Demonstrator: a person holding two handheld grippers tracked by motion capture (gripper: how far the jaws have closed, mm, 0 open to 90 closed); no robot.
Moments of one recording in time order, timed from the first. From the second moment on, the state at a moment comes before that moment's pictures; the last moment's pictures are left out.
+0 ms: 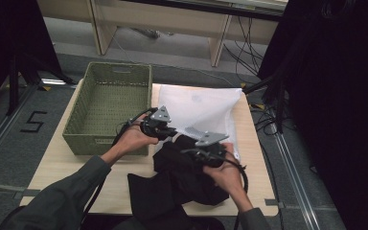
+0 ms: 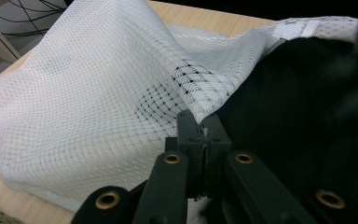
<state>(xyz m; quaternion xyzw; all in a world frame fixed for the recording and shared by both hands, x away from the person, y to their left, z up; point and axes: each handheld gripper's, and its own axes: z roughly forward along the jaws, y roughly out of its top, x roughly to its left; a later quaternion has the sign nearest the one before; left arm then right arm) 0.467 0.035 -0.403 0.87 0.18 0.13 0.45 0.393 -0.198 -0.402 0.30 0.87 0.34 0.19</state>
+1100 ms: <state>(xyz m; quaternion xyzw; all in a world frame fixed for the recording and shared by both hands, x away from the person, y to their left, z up) 0.471 0.038 -0.405 0.87 0.18 0.13 0.44 0.354 -0.140 -0.454 0.24 0.90 0.35 0.06</state>
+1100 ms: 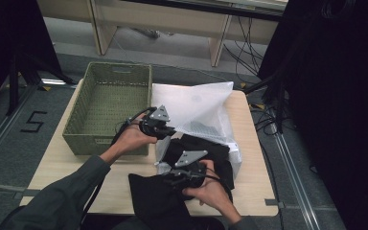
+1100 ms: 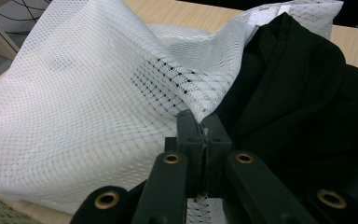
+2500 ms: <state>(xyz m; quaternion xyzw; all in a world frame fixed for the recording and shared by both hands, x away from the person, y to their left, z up) 0.469 0.037 -0.404 0.87 0.18 0.13 0.43 0.422 -0.222 -0.417 0.36 0.85 0.33 0.21</state>
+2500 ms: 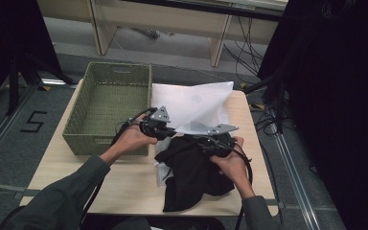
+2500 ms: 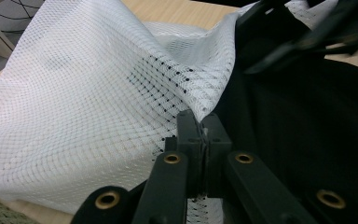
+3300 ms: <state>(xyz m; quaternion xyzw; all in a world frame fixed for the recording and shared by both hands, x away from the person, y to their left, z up) 0.469 0.037 -0.405 0.88 0.18 0.13 0.43 0.327 -0.161 -0.496 0.24 0.93 0.26 0.05</state>
